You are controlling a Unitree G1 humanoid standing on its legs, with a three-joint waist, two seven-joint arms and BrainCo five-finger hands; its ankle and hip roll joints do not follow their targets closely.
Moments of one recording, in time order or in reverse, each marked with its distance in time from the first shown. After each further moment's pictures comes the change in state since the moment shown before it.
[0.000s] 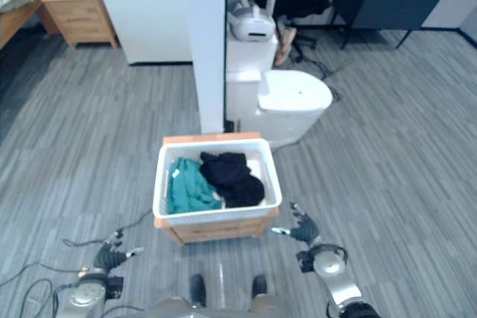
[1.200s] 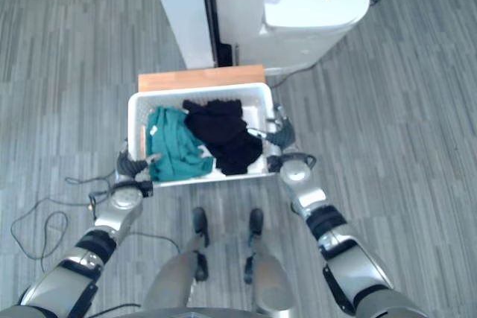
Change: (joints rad) left arm -0.546 -0.034 -0.123 0.076 -0.071 -0.022 0.369; right arm -0.483 0.056 0.083 -0.071 0.173 -0.055 -0.275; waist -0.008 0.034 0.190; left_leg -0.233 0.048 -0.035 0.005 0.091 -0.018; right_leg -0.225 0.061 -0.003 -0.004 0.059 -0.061
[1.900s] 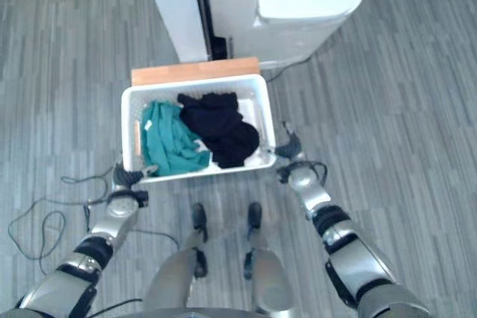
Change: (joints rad) left arm -0.069 0.002 -0.036 0.203 0.027 0.004 -0.027; right arm -0.229 -0.019 0.117 0.444 -0.094 0.069 0.019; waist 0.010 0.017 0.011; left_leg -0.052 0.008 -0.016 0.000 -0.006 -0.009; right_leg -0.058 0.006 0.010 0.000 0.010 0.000
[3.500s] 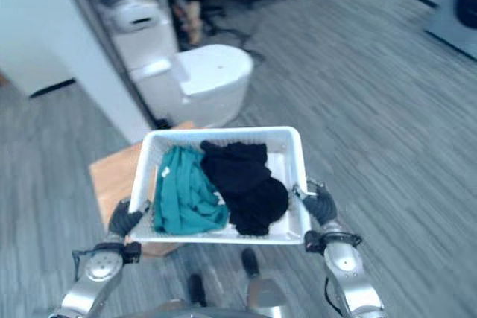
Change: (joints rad) left arm 0.586 0.057 0.059 -0.692 0.050 0.092 -0.194; right arm 0.871 -0.010 -0.360 -0.860 0.003 -0.002 0.166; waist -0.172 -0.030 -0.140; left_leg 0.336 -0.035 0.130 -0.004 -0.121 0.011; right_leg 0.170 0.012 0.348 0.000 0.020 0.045
